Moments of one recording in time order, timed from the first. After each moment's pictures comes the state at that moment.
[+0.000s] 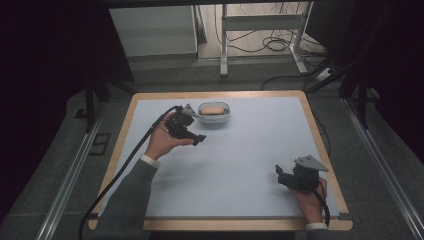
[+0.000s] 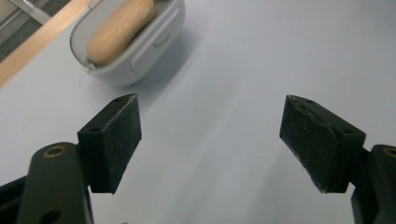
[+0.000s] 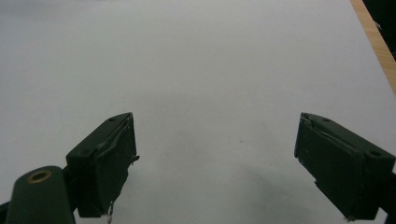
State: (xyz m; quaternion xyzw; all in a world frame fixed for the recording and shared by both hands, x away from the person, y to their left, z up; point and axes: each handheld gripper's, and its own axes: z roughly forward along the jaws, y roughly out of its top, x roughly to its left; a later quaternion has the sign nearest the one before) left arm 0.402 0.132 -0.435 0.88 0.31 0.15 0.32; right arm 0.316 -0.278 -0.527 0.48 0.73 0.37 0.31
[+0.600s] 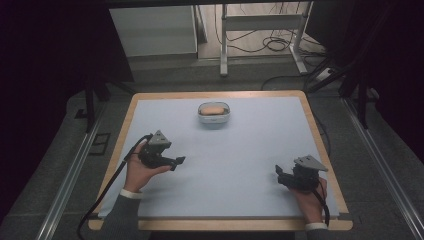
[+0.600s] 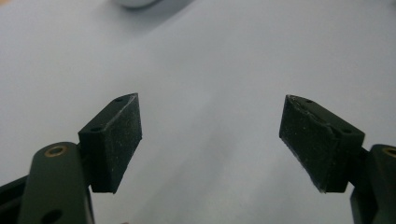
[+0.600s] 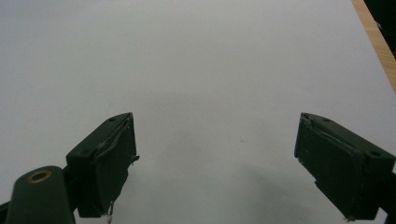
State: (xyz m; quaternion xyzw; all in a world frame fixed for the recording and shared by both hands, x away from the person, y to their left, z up) left arm 0.334 0.194 -0.484 0.84 0.37 0.15 0.37; right arm 0.317 -0.277 -0.528 0.48 0.73 0.37 0.31
